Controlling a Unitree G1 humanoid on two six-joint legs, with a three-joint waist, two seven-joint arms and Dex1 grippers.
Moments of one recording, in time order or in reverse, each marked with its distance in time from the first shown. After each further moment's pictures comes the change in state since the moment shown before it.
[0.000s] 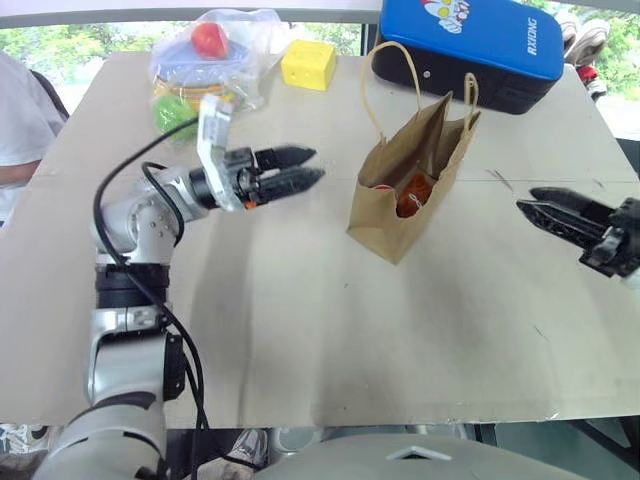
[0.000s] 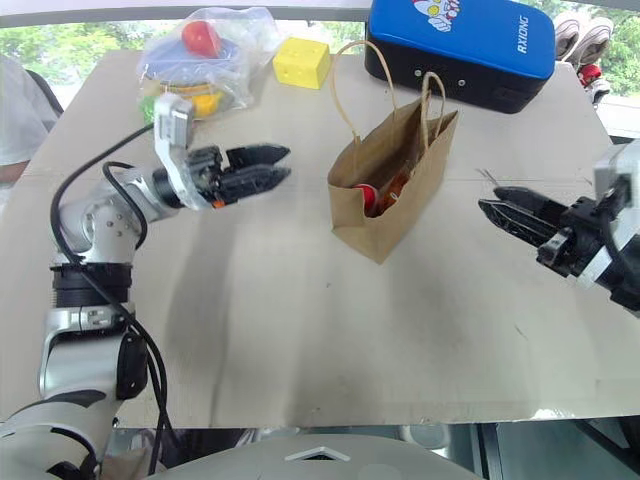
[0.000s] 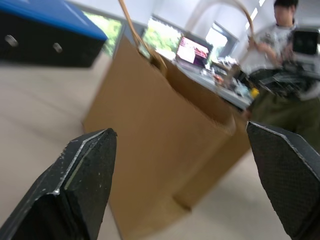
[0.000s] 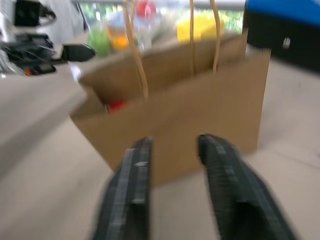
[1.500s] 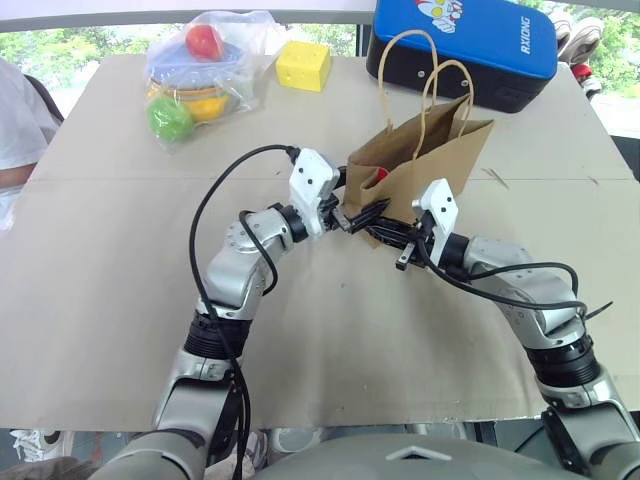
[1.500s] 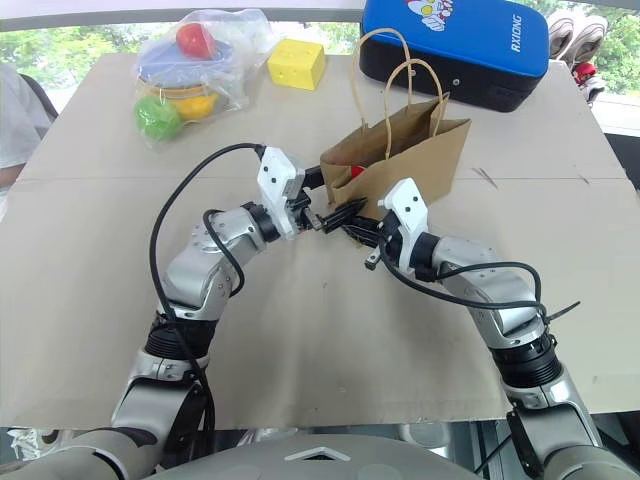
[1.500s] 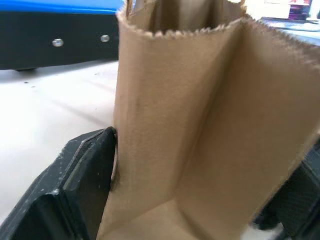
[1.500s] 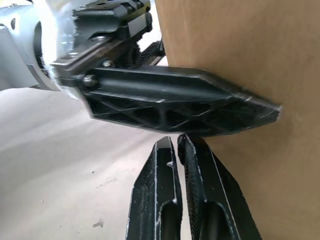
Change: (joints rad) left arm 0.171 -0.308 -0.201 -0.189 0.392 -0.358 0.555; right arm -0.428 0.647 0.744 0.352 -0.788 -0.178 0.216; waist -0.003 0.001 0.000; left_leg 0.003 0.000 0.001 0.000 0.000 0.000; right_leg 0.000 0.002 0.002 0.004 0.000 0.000
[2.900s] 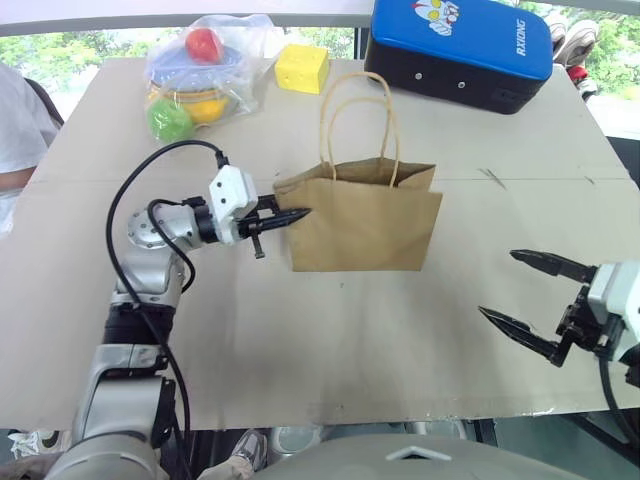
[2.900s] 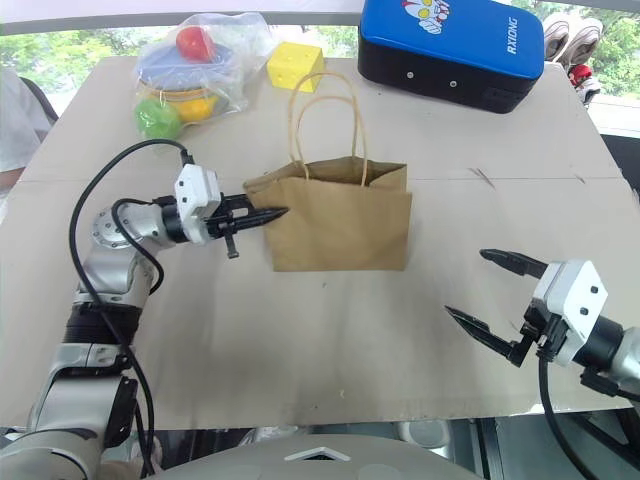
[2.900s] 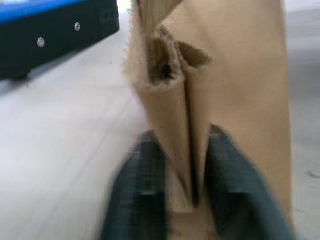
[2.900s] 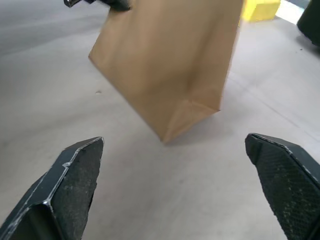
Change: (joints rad) left arm 0.046 0.365 0.158 0.244 -0.085 -0.334 -0.546; right arm 0.724 -0.375 -0.707 -0.441 0.133 -0.224 0.303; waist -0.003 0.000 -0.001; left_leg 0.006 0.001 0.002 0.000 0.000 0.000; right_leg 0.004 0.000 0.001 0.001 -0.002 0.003
